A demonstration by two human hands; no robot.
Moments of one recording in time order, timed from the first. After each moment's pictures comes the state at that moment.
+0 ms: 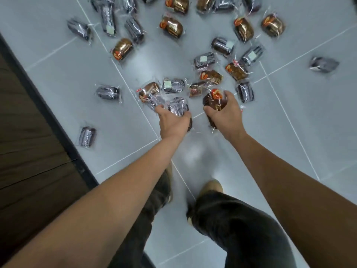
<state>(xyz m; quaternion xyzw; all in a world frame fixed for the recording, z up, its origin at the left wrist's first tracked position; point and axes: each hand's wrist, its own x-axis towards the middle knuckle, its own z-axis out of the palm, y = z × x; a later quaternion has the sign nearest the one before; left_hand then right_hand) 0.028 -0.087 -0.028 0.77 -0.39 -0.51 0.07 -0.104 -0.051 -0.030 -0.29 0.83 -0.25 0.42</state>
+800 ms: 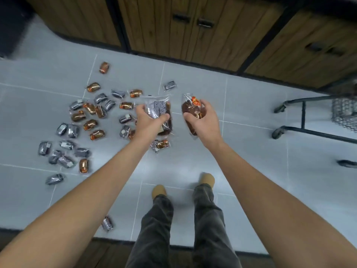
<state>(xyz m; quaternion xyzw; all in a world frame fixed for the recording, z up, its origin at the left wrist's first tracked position) -0.086 -0.016 0.443 0.41 -0.70 -0.59 -0.04 -0.140 0.136 0.432 0.05 0.83 -0.53 0.16</state>
